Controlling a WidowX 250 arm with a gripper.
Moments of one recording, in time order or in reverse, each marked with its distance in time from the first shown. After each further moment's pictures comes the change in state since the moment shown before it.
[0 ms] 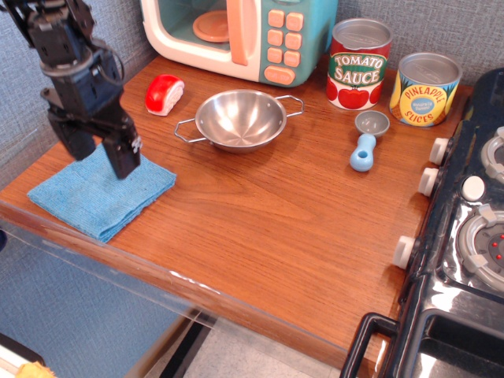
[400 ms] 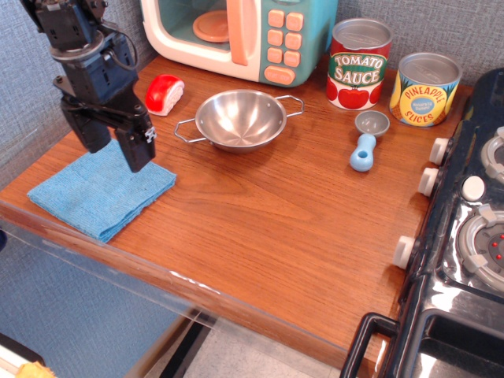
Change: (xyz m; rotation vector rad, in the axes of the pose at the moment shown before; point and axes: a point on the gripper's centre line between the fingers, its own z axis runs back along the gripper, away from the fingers) arm 0.004 -0.018 0.005 -0.048 0.011 -0.042
